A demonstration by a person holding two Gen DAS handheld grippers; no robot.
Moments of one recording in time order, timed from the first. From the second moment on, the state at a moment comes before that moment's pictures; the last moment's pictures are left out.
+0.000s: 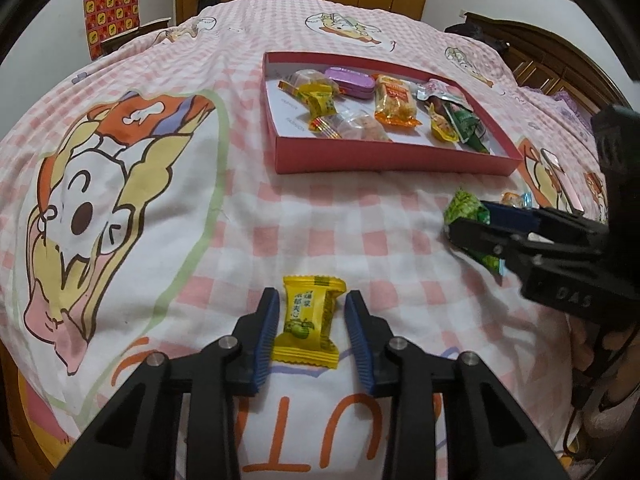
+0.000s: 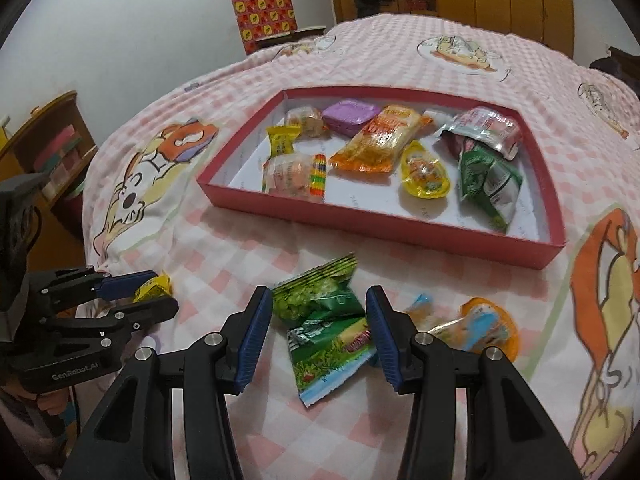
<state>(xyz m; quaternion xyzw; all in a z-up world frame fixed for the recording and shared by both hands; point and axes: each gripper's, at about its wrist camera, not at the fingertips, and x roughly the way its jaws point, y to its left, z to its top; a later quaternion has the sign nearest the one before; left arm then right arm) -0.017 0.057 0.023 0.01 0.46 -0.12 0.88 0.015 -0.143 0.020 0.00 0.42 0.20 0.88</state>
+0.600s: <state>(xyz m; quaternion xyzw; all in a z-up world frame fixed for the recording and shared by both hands) -0.017 0.060 0.026 0.00 0.46 -0.13 0.88 0.013 -0.147 0.009 0.01 0.43 0.19 0.89</state>
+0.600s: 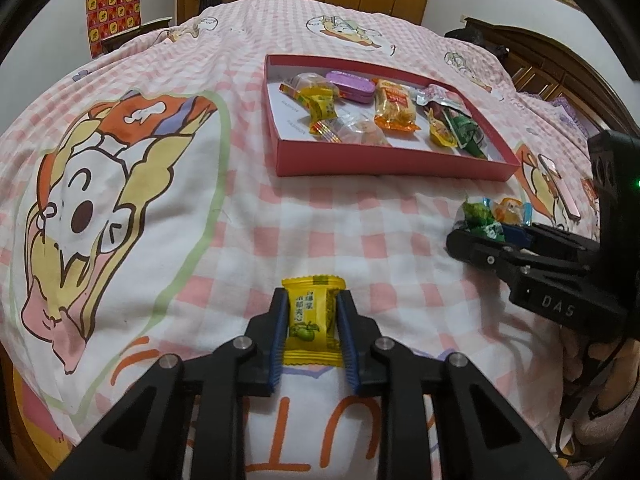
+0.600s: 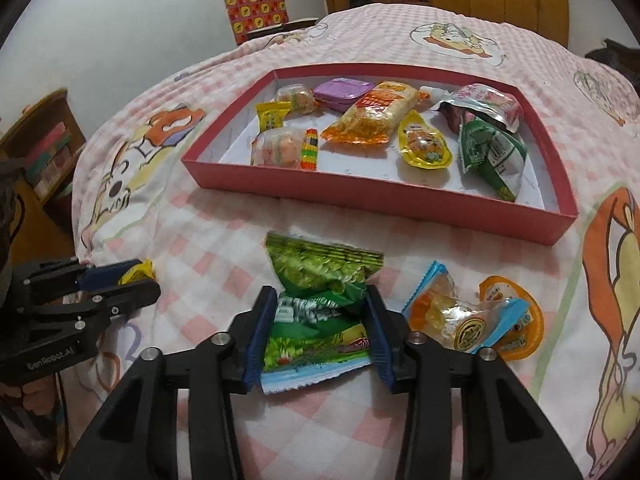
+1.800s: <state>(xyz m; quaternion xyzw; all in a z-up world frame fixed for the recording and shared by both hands) 0.053 0.017 0.089 -0.01 0.40 -0.15 0.90 0.041 -0.169 0.070 0.02 0.40 0.20 0.90</state>
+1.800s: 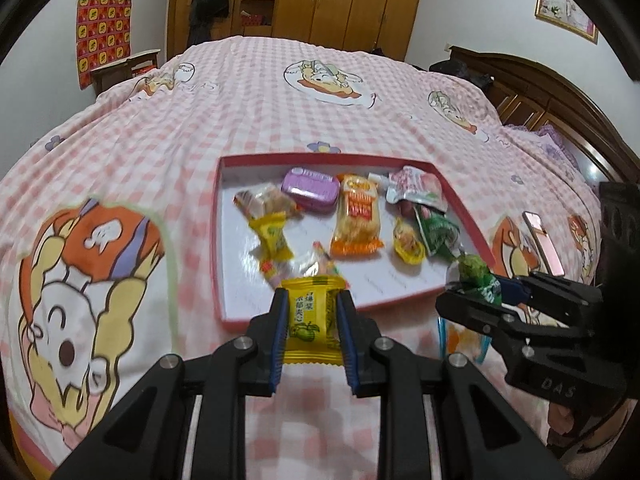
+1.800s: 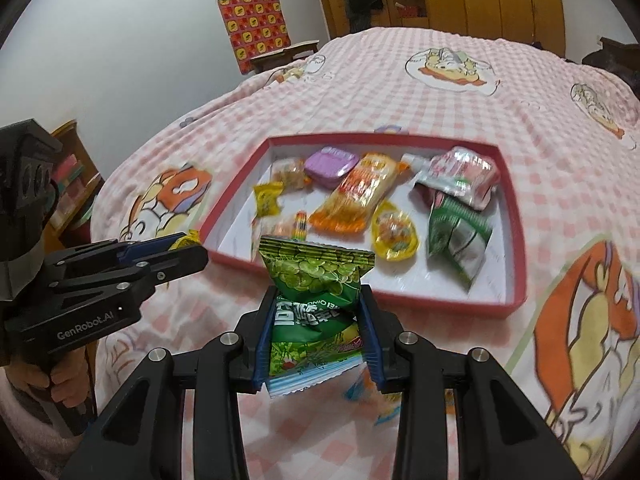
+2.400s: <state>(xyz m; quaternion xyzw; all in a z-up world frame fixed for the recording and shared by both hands) 0.129 -0.007 0.078 -0.01 0.39 -0.14 0.91 0.091 -0.181 0.071 0.03 0.39 0.17 0.90</state>
